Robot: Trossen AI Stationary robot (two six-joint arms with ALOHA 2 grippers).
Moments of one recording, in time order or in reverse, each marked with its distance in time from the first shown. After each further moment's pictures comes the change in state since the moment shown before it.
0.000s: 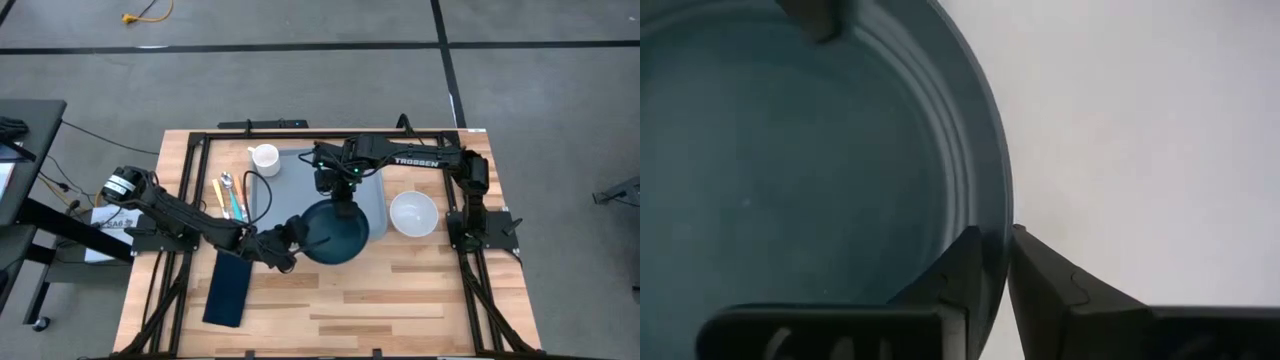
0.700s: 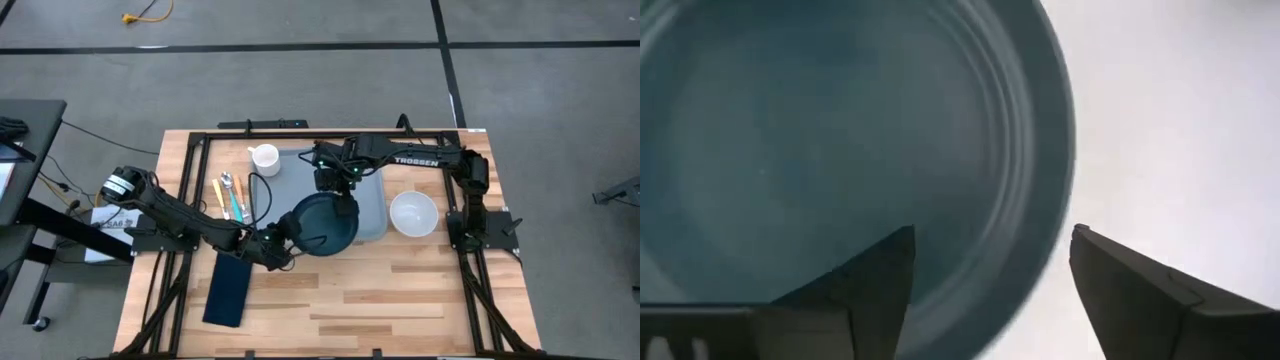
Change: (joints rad) left arm -0.015 -0.004 0.003 -0.201 -0.056 -0.179; right arm -0.017 -0.003 -0.003 0.013 0.044 -0.044
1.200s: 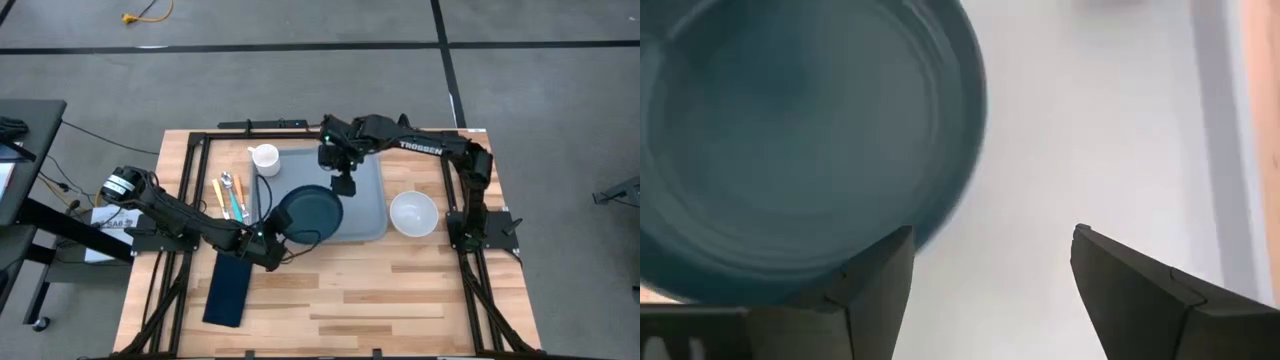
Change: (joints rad) left arm 0.007 0.000 0.000 -0.254 -0.043 -0.310; right arm -0.129 -0.019 0.001 0.057 0.003 0.042
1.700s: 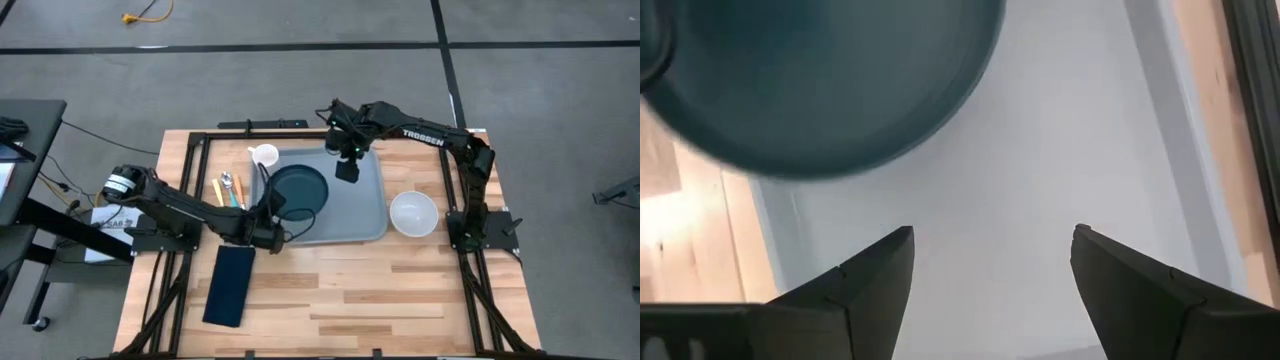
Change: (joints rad) left arm 0.131 0.000 -0.007 -0.195 -0.032 -0.100; right arm -0.101 0.001 0.000 -0.052 0.001 0.064
